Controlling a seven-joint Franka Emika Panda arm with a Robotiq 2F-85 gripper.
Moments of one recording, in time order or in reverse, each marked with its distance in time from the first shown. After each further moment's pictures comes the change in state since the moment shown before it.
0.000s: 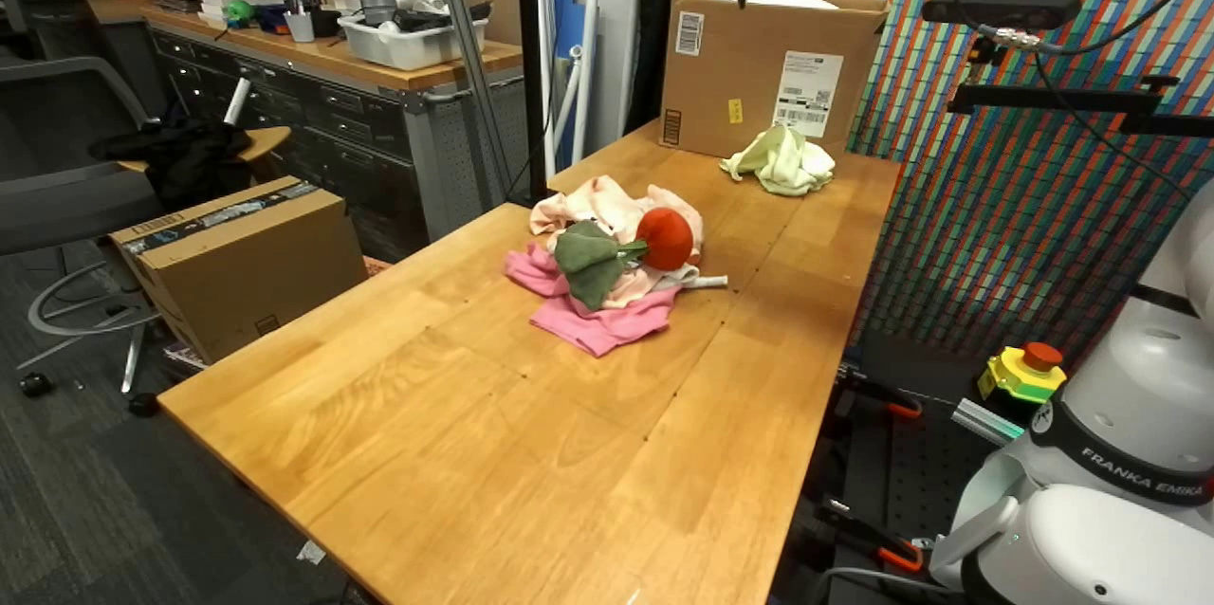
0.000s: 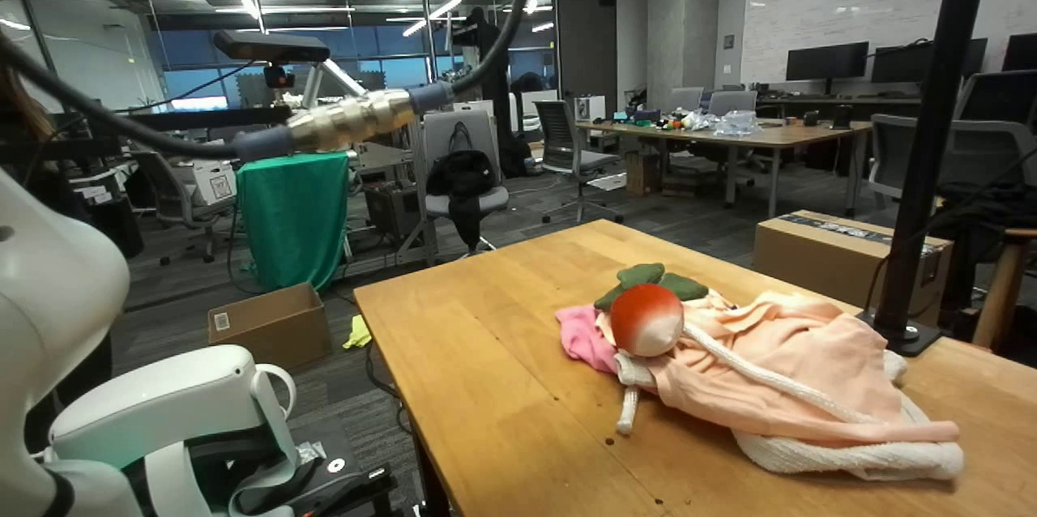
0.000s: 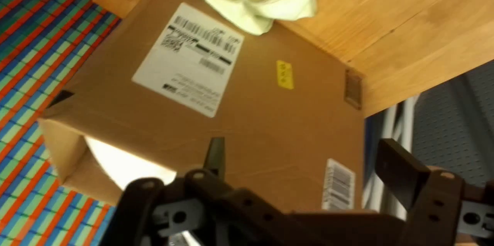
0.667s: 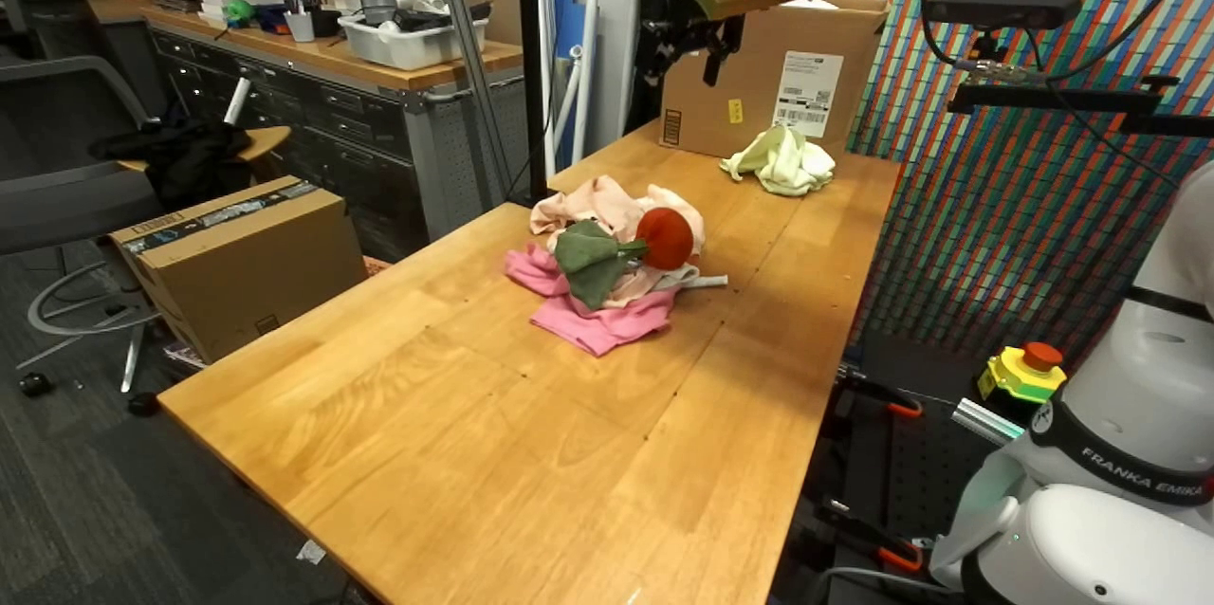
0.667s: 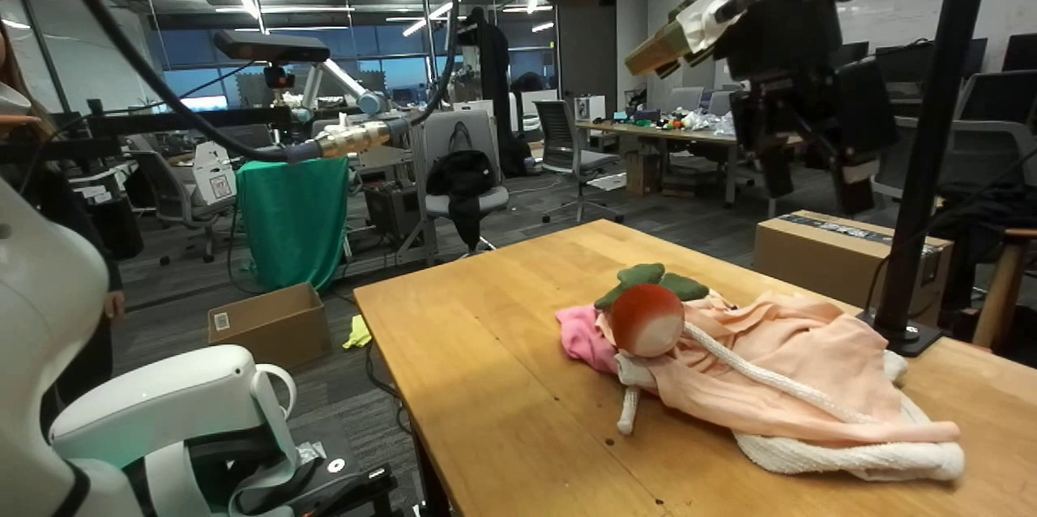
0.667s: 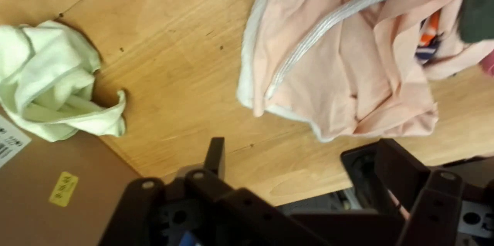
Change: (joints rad) arm 0.139 -0.008 0.137 -0.155 0.390 -0.002 -0.333
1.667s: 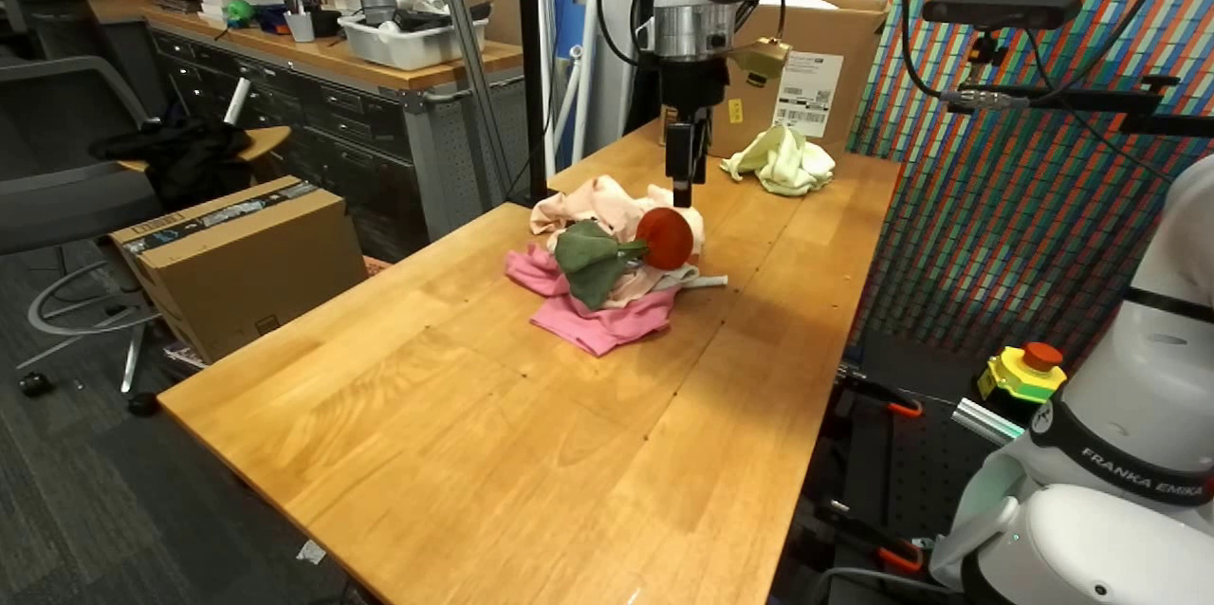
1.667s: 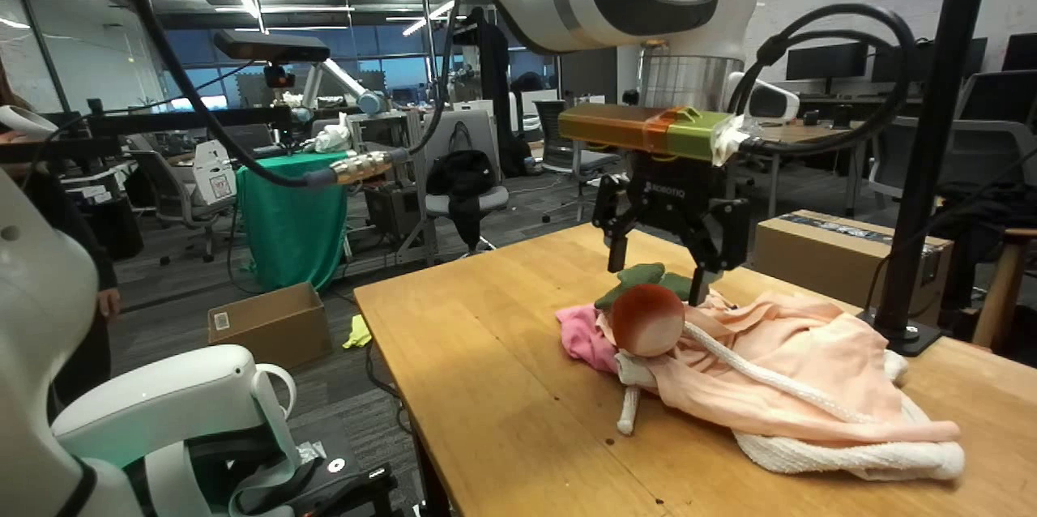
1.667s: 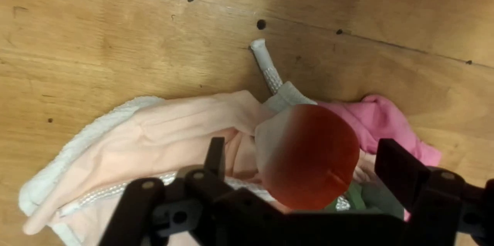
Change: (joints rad) arm 0.067 0.063 0.017 -0.091 0.294 -0.163 -0.759
